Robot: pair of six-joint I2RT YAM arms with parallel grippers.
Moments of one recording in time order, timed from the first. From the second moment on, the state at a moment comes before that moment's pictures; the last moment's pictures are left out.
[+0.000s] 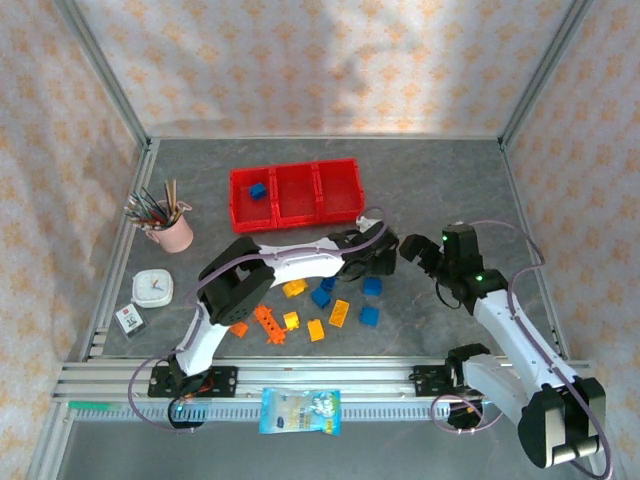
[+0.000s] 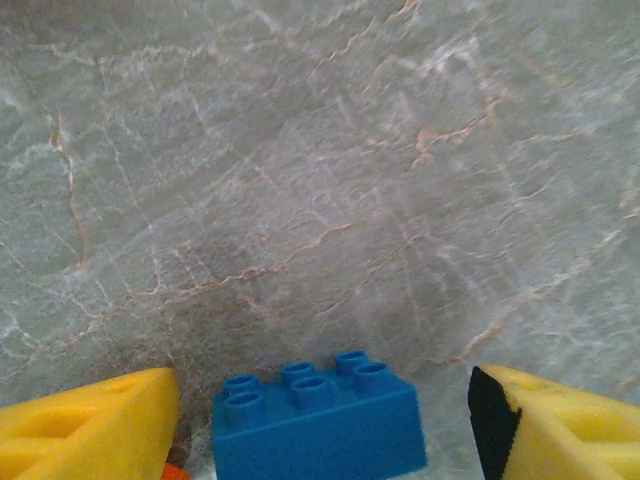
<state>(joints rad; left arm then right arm) -0.94 2.13 1.54 -0.42 -0.19 -0.78 0.20 0.91 0.57 -0.48 -0.09 0.74</state>
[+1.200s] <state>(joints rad) -0.94 2.19 1.62 -0.46 -0.21 -0.74 0.19 0.88 0.56 -0.48 -0.12 0.73</state>
